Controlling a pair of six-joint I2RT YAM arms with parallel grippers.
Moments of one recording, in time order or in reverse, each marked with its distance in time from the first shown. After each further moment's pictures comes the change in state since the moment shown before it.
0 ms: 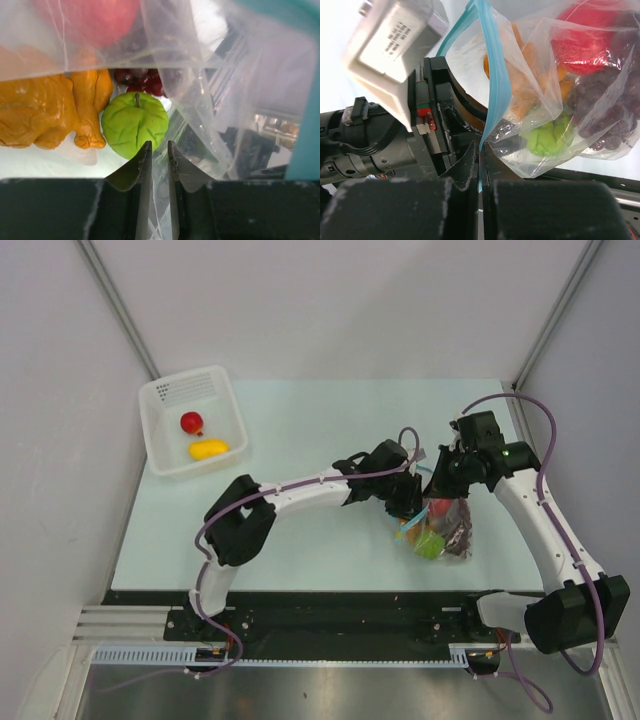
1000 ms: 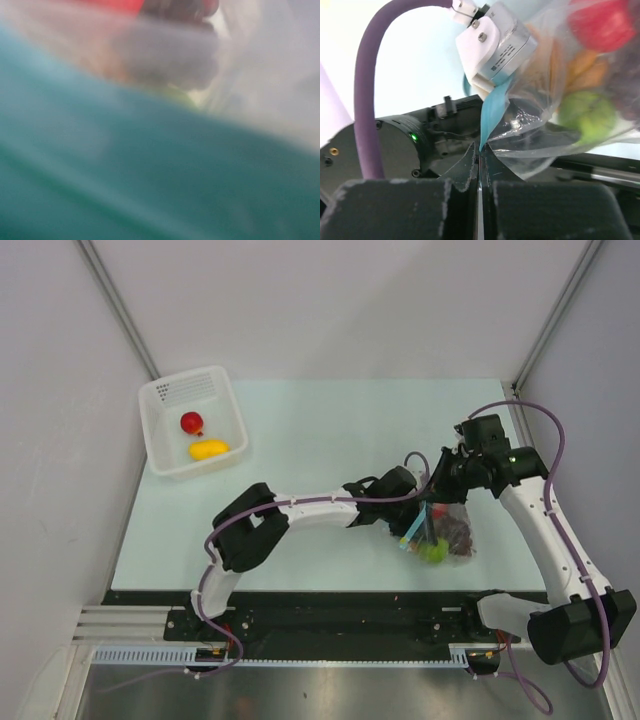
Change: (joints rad) left arm -0.095 0.032 -0.106 0.111 -0.109 -0.006; right arm 0.009 -0.054 0.002 -0.039 -0.081 0.124
